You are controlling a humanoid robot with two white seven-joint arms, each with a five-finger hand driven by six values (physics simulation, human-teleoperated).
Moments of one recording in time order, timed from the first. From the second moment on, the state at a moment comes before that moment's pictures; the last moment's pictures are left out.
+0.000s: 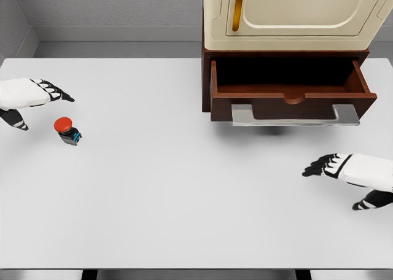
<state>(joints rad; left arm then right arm) -0.67 0.92 -0.55 -1.24 -0.53 -0.61 -0.61 0.13 -1.11 0.09 -1.76 0.10 -0.61 0.61</state>
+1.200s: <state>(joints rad) -0.67 0.88 -0.65 -1.29 -0.52 -0.61 -0.61 0.32 -1.13 -0.23 -1.76 0.09 -0.61 0.61</state>
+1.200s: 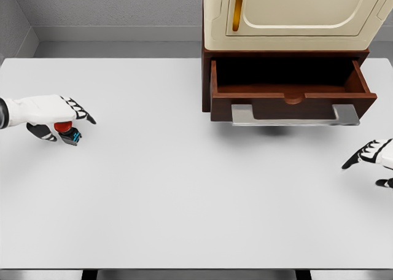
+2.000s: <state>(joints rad) -0.66 0.92 -0.65 -1.34 -0.51 -0.61 -0.61 0.30 -1.14 -0.28 -1.76 0.07 -0.61 0.61</state>
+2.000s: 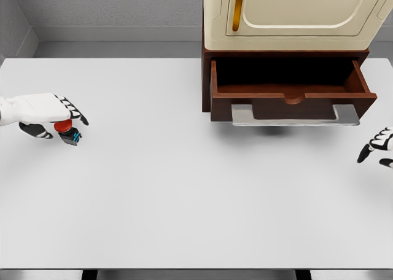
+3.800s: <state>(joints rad) -0.93 0.68 -0.68 -1.49 -0.43 -0.61 -0.61 0.30 -1.14 -0.27 -1.76 0.05 -0.61 0.61</state>
